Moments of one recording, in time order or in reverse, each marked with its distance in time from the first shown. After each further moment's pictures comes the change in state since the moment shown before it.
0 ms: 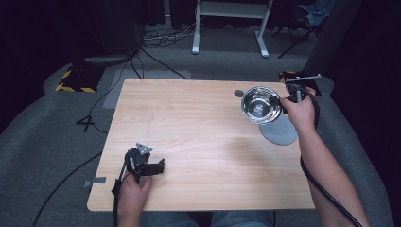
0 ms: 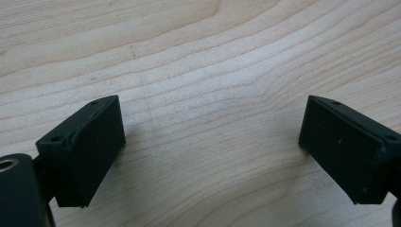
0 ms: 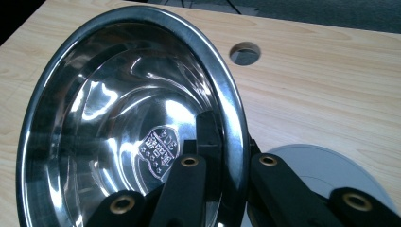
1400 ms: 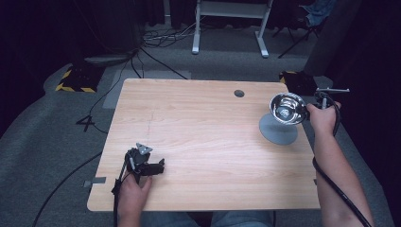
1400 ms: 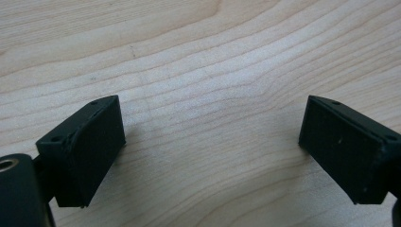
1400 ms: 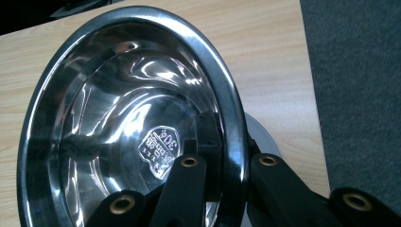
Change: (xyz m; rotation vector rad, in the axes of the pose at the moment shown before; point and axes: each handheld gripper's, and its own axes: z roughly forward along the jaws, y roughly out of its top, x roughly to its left) left arm 0.000 0.000 0.000 0.000 0.000 0.000; right arm -0.112 -0.052 -0.004 0.011 -0.141 0.355
